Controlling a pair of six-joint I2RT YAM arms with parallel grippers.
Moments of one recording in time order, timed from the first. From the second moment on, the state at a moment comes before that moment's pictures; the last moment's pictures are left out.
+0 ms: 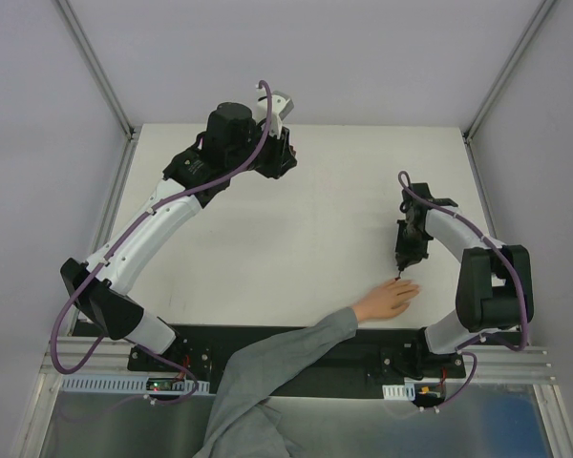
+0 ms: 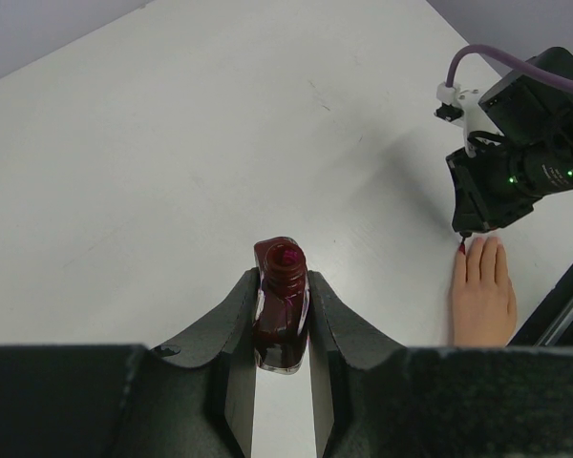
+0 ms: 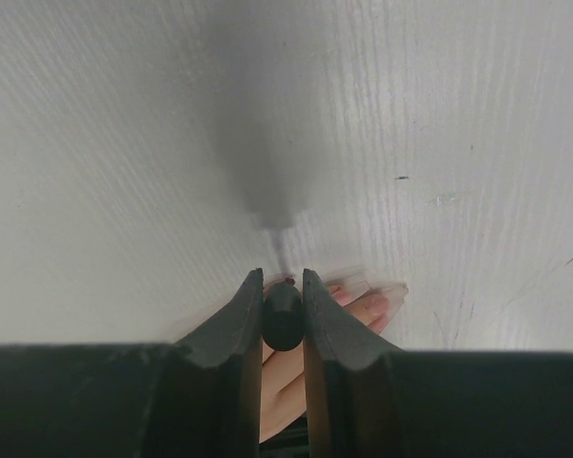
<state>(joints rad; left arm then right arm) -0.62 1.50 1.66 -0.55 0.20 -0.13 0.11 1.55 0.96 -0.82 0.10 0.31</state>
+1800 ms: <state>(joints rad) -0.62 1.48 1.62 -0.55 0.20 -0.13 0.11 1.52 0.94 -0.84 0.09 0.32</state>
